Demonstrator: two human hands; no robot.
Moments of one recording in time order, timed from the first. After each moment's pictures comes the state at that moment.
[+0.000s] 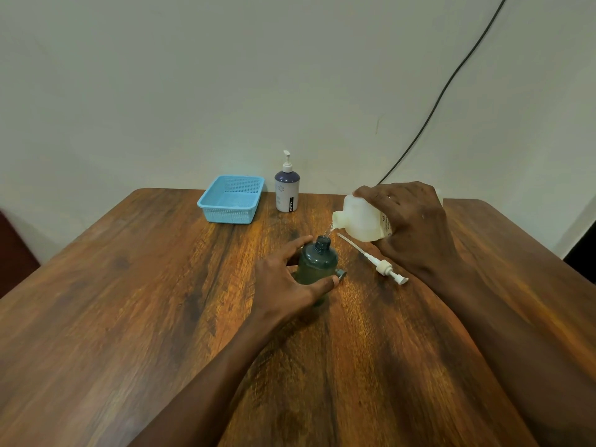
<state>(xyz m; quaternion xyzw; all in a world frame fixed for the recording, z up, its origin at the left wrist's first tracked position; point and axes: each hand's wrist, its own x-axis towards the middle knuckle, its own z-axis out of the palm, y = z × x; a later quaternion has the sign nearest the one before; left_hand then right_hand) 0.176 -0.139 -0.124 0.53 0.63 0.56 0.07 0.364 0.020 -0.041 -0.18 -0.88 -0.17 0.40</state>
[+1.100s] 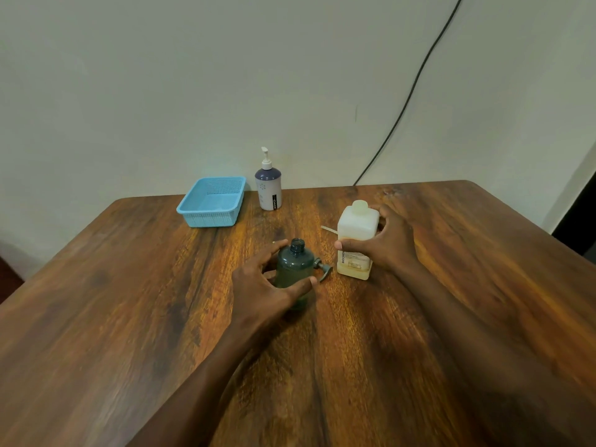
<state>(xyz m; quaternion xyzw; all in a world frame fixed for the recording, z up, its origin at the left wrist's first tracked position) 0.175 -0.139 -0.134 0.51 0.64 0.56 0.09 0.359 0.049 -0.108 -0.44 -0.75 0.27 0.40</state>
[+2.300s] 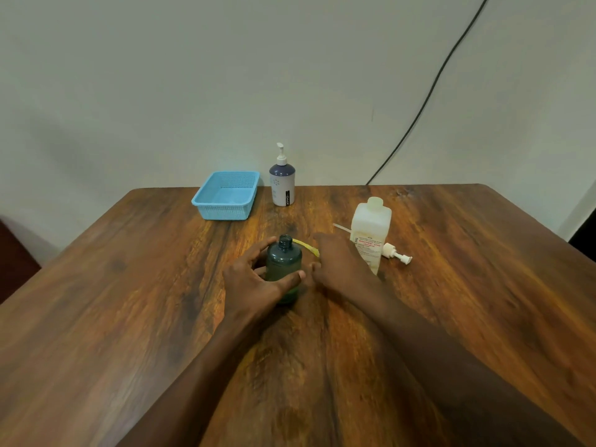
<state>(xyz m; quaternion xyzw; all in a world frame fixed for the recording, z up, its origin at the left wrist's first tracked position) 0.146 -0.152 -0.143 0.45 0.67 0.58 0.08 0.276 -0.024 -0.110 -0.40 -0.89 0.13 0.16</state>
